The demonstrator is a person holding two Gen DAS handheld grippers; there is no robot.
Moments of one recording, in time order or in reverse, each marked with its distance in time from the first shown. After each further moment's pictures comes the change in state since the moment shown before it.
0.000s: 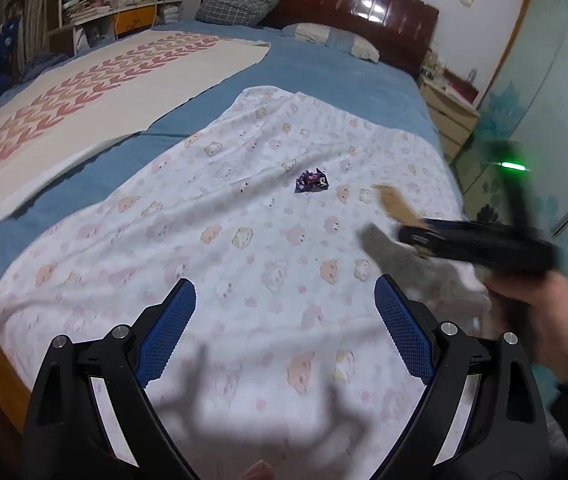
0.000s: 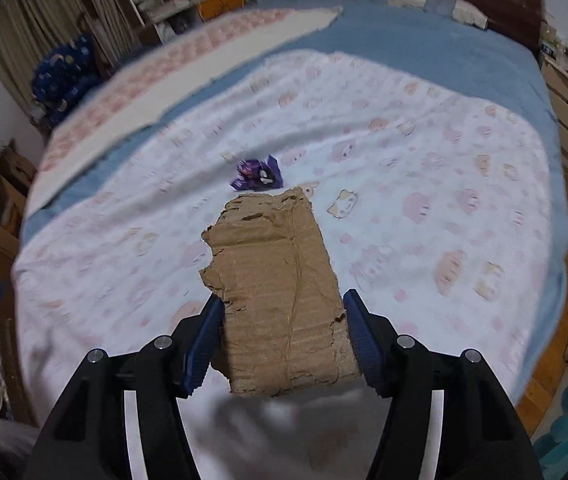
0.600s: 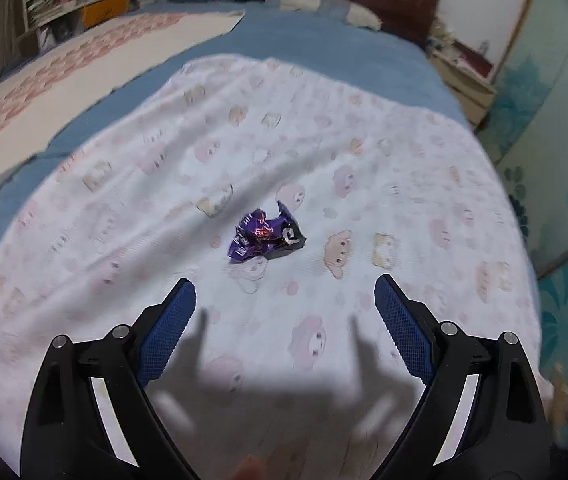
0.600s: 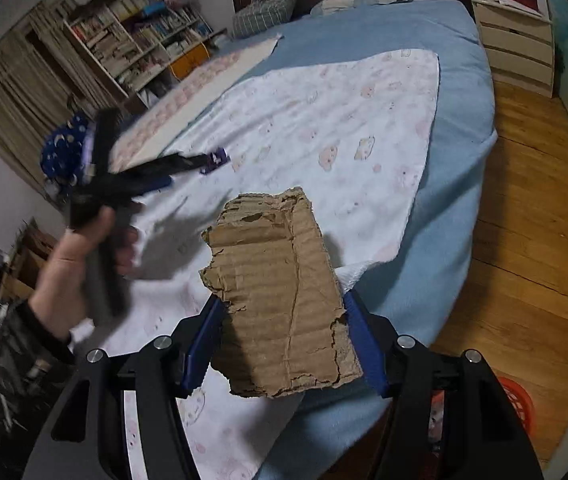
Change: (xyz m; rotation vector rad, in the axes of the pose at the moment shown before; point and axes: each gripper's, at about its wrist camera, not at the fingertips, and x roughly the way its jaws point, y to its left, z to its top) left arm 0.186 -0.058 0.067 0.018 0.082 0.015; right arm -0.068 -0.094 -0.131 0.268 -0.139 0.121
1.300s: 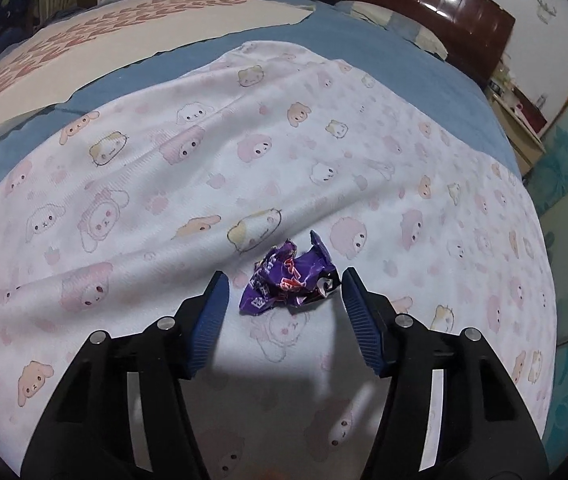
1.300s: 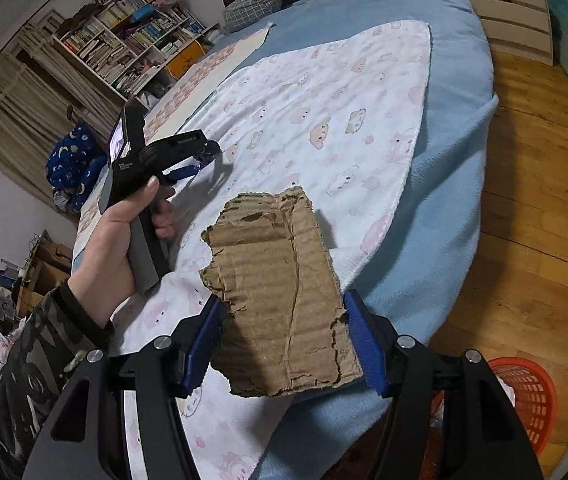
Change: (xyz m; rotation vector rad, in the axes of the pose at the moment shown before) left arm 0.037 0.023 0.018 -0.226 -0.029 0.078; right arm 0.014 -0.012 -0.005 0.078 0.054 0.060
